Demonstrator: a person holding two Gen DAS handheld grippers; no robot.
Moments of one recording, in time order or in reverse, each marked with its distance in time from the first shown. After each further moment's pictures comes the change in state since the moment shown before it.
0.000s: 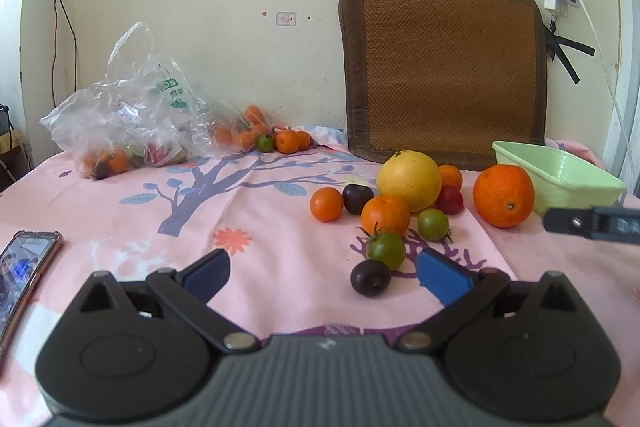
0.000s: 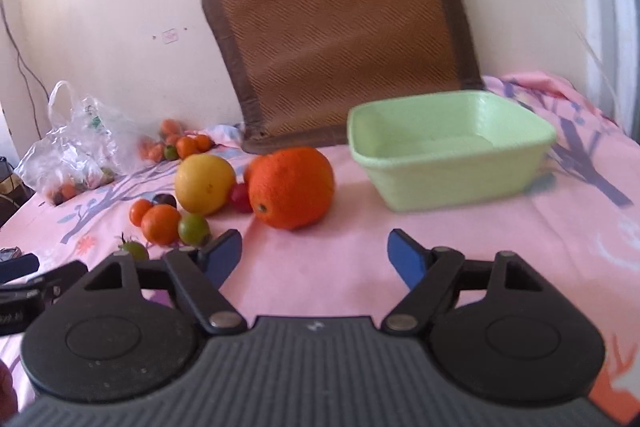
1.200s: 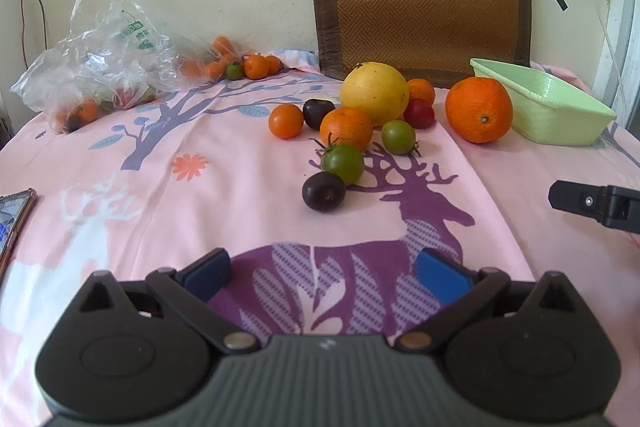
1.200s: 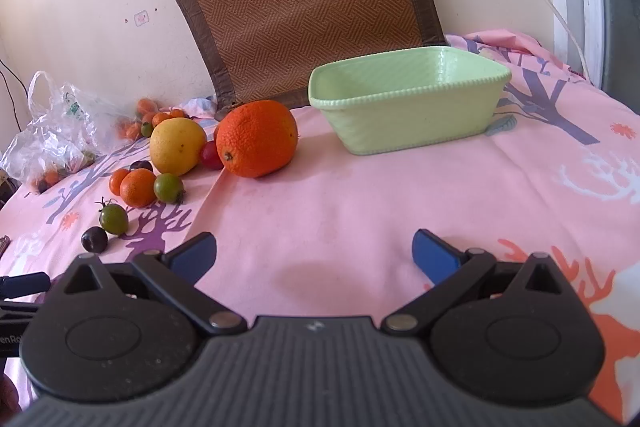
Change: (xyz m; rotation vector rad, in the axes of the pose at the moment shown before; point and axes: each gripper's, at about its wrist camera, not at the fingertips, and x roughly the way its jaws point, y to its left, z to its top) left arm 0.009 -0.020 -0.012 0.045 0.229 -0.034; right arm -0.020 -0.012 -0.028 0.073 0.078 -0.071
